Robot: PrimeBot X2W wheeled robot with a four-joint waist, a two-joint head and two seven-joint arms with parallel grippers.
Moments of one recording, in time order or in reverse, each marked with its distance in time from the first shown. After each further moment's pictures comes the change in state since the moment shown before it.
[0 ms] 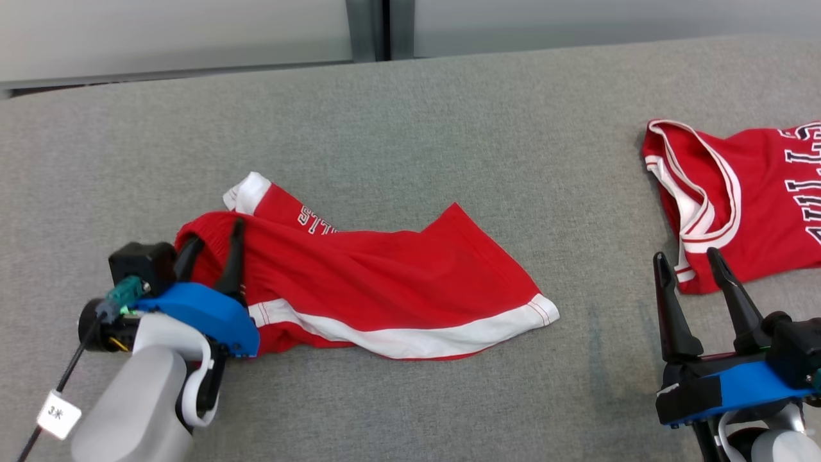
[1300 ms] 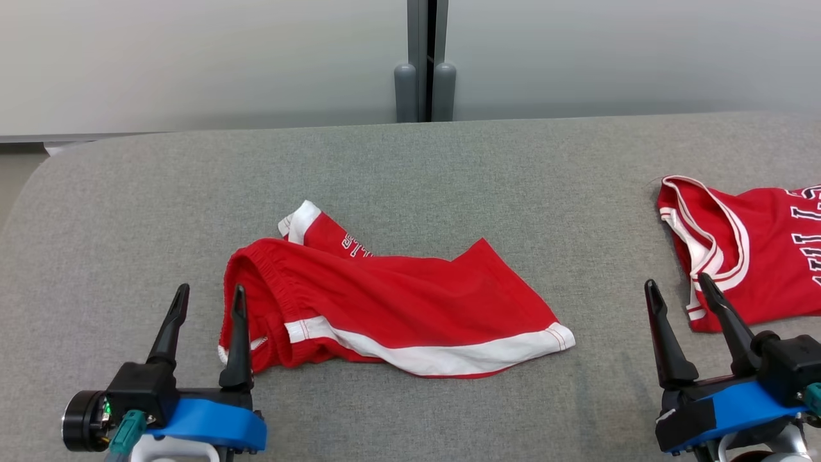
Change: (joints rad) left arm 0.387 0.066 0.037 -0.476 0.144 0.235 -0.105; right arm 0.072 -0.020 0.020 -0.051 -0.015 0.000 0.062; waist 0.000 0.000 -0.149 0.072
